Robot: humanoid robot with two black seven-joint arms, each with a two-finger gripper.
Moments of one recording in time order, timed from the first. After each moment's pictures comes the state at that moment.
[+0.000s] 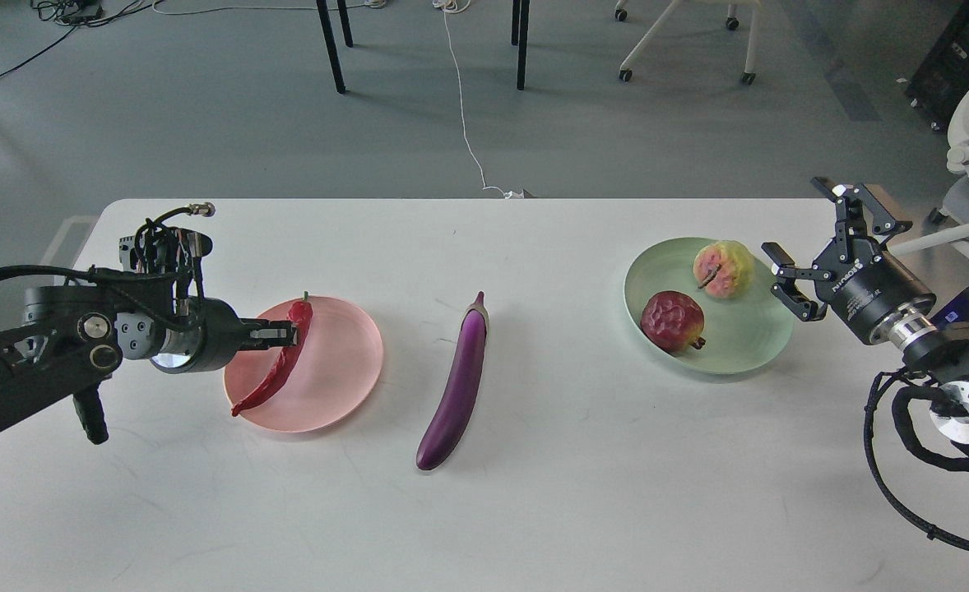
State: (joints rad) left arm -0.78 0.74 -0.40 -1.36 1.26 -0.49 0.30; right arm 0.59 -0.71 0.42 1.03 0.00 0.31 0.49
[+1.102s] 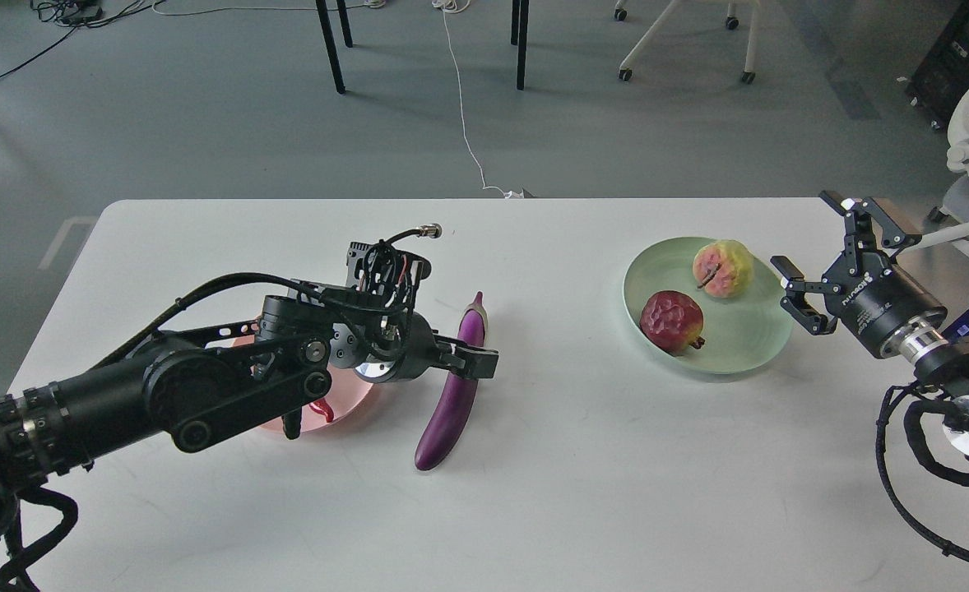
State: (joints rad) left arm -0.87 0.28 -0.32 -1.26 1.47 -0.47 0.31; right arm 0.55 -0.74 0.42 1.05 0.00 0.31 0.49
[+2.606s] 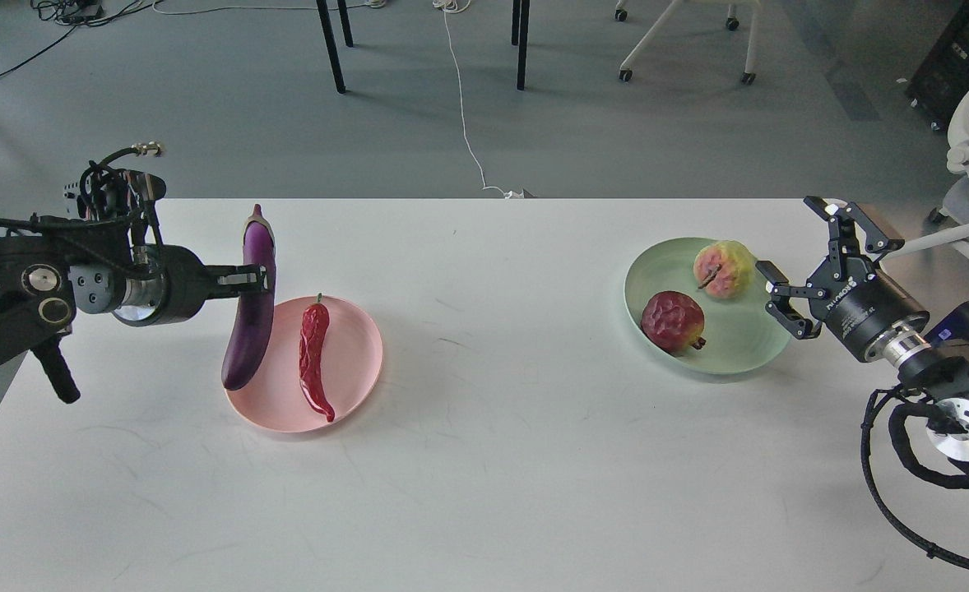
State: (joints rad) left arm -0.80 0.82 -0.49 -1.39 1.19 -0.49 0.35; right arm 0.55 -0.71 0.42 1.05 -0.01 0.31 0.49
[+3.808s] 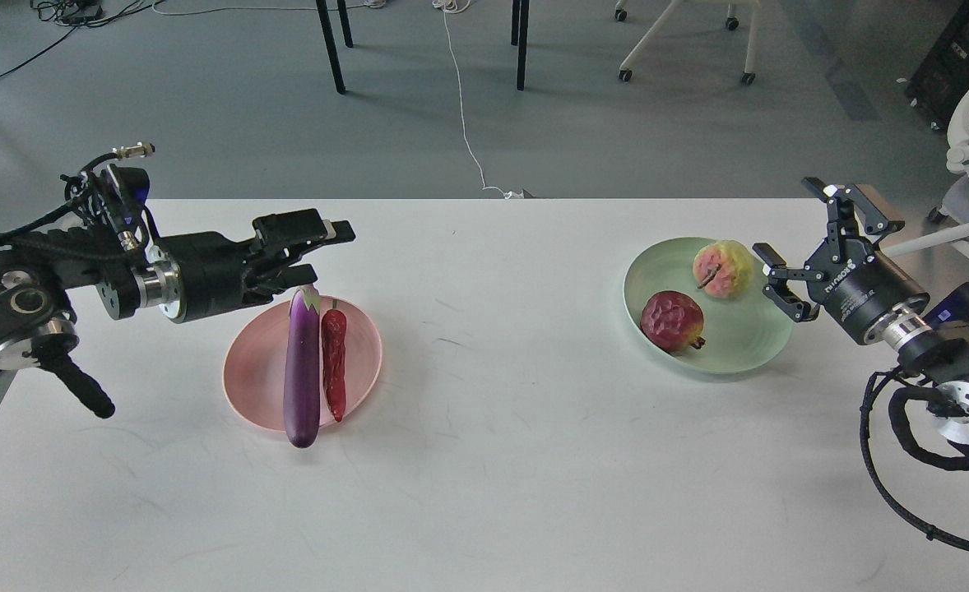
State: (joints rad) left arm -0.69 0.79 -0.63 -1.43 0.76 -0.38 -0.02; right arm 0.61 -0.72 0.41 1.07 -0.01 0.30 0.49
